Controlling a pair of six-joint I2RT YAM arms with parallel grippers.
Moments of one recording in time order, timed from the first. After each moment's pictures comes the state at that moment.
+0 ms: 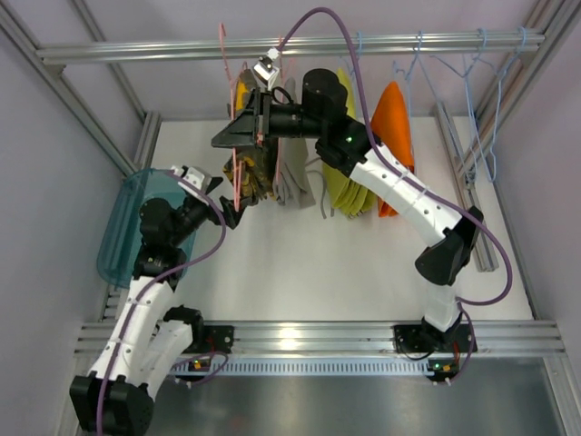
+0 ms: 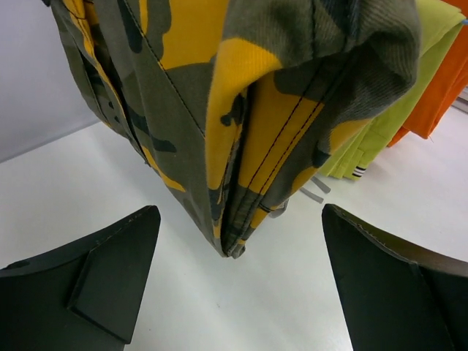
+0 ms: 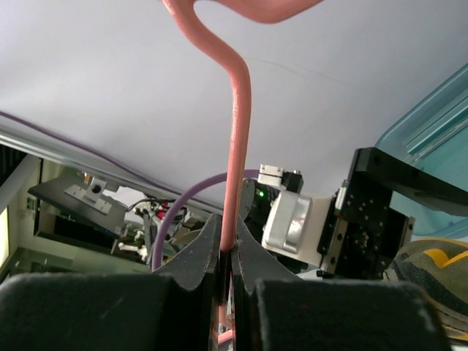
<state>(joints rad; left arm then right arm) -0.11 0.74 0.60 0.15 0.56 -0.01 0.84 1.89 2.12 -0.13 -0.71 1.10</state>
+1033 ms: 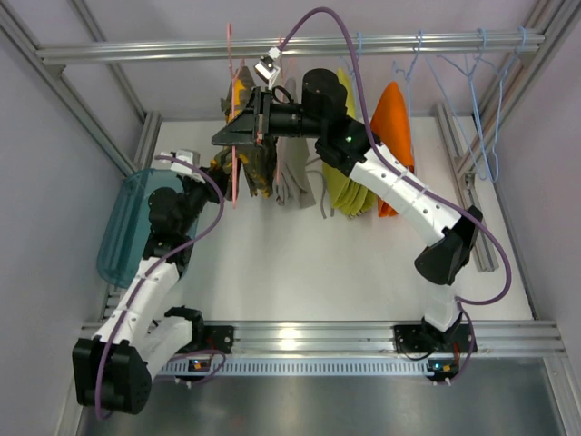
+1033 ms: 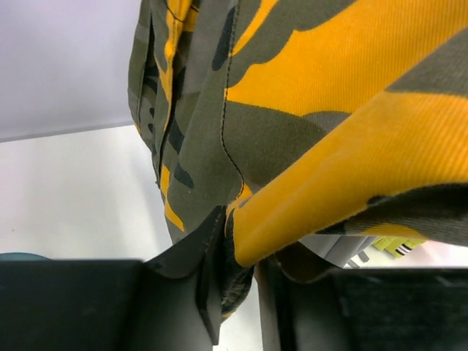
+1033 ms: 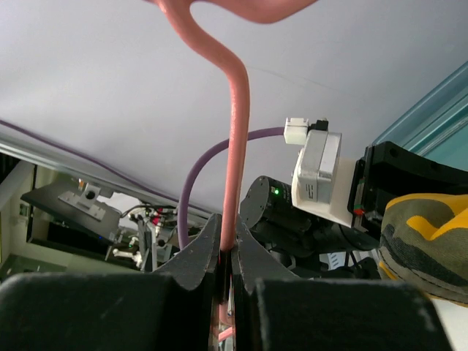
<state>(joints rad) -0.15 0.93 0.59 0.42 0.27 -0.18 0.83 1.89 2.12 -0.13 -0.69 1.09</state>
